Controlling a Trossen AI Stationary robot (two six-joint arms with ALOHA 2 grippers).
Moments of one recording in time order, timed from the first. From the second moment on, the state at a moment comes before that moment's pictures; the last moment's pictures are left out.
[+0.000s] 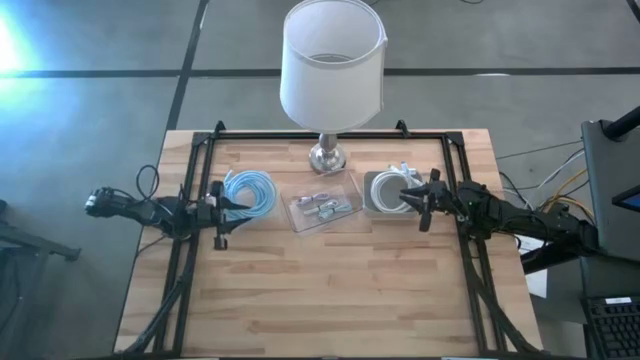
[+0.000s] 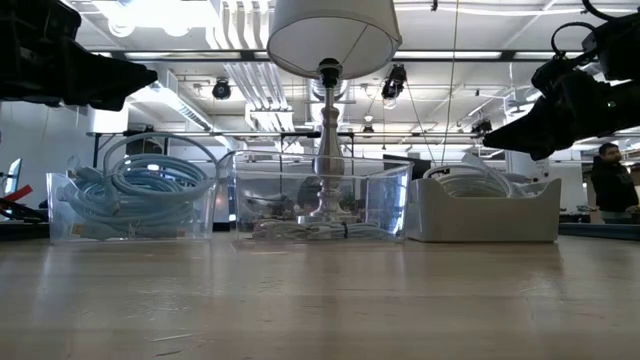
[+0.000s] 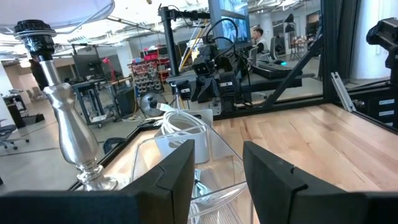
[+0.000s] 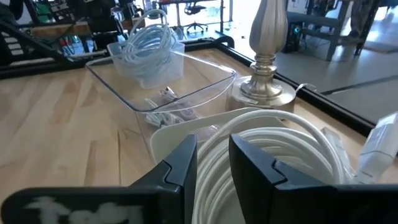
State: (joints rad) left arm -0.25 0.00 0.01 0.05 -0.34 0.21; right arm -0.30 0.20 0.01 0.01 0.00 0.09
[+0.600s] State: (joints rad) left arm -0.25 0.00 0.01 0.05 -0.34 0.21; right arm -0.30 0.21 0.01 0.01 0.00 0.05
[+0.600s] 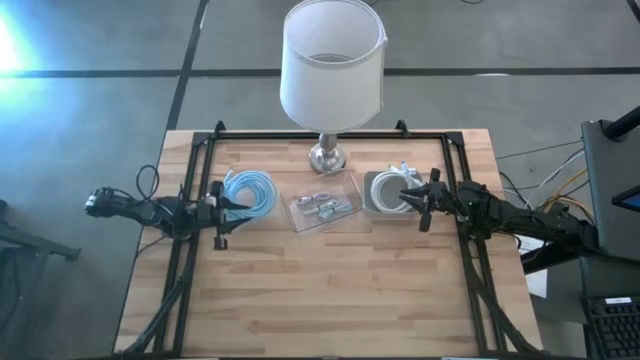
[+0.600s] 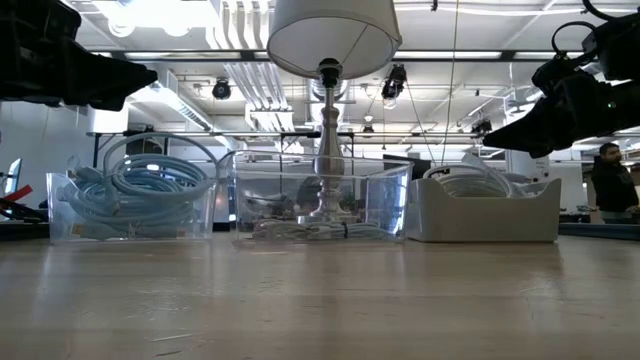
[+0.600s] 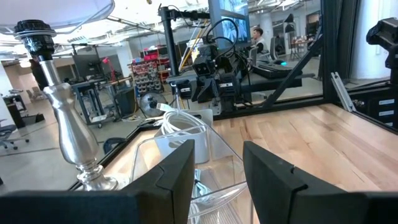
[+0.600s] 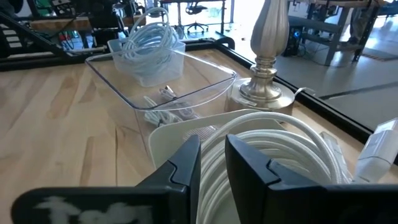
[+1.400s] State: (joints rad) left arm -0.25 0.00 0.01 0.05 -0.34 0.21; right arm -0.30 0.21 0.01 0.01 0.00 0.05
